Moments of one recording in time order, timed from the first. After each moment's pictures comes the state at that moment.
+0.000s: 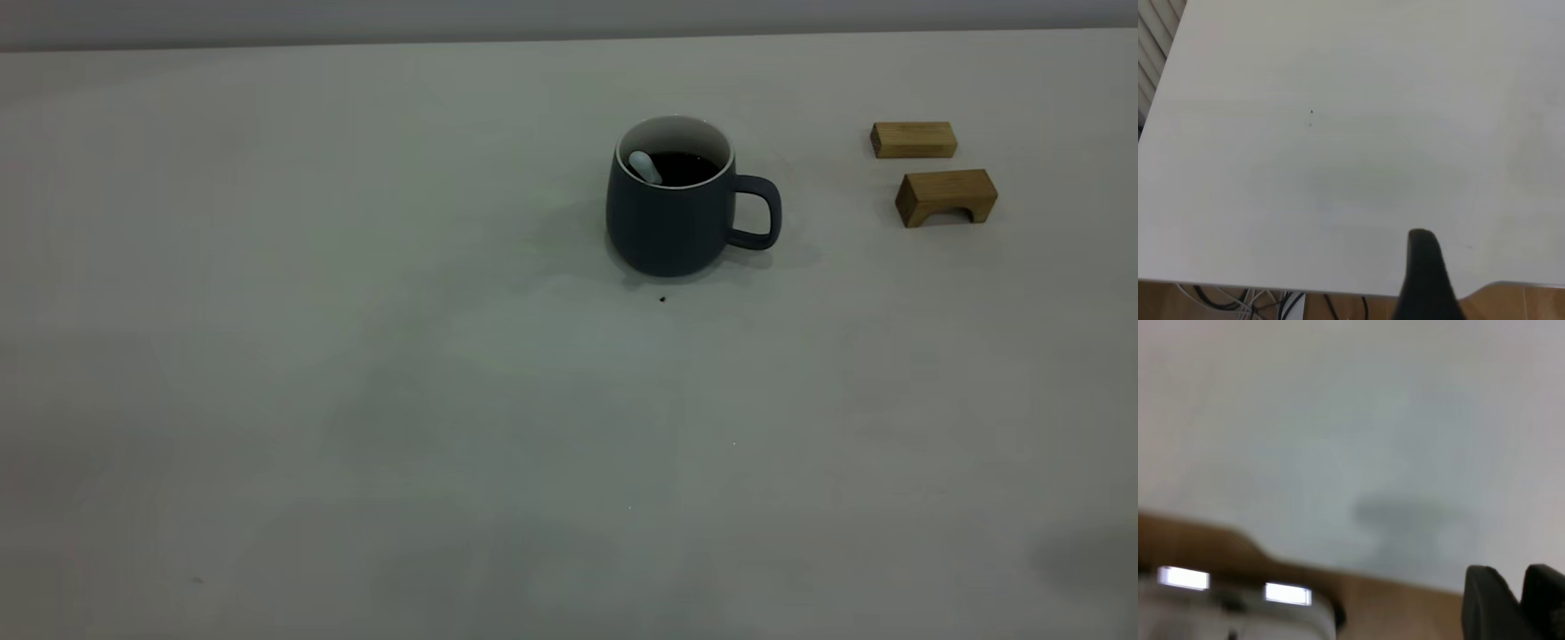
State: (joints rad) left arm 0.04 -0.02 -0.49 0.03 1.13 -0.05; right arm 0.14 0.73 -0.74 -0.02 1.11 -0.04
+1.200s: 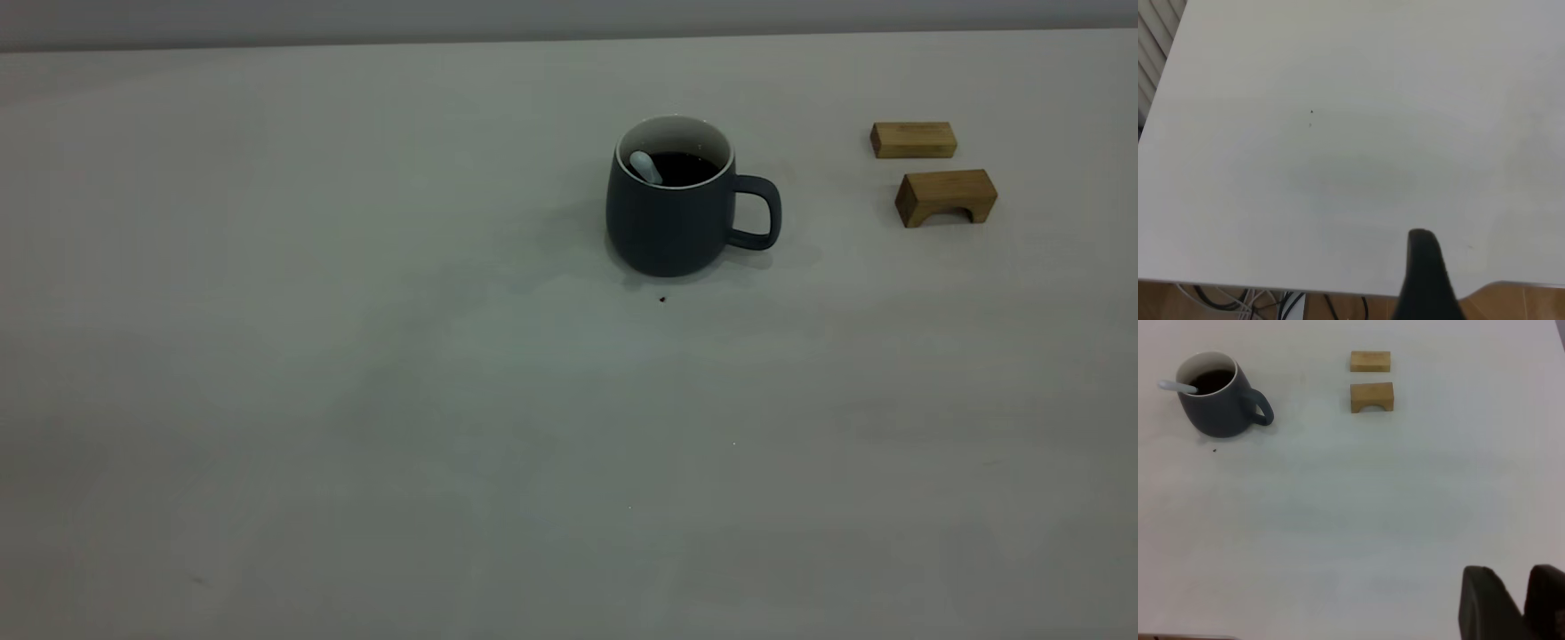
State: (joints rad) left arm 0.04 -0.02 -0.49 0.03 1.13 -0.05; right arm 0.00 0.02 -0.47 0.03 1.14 -0.04
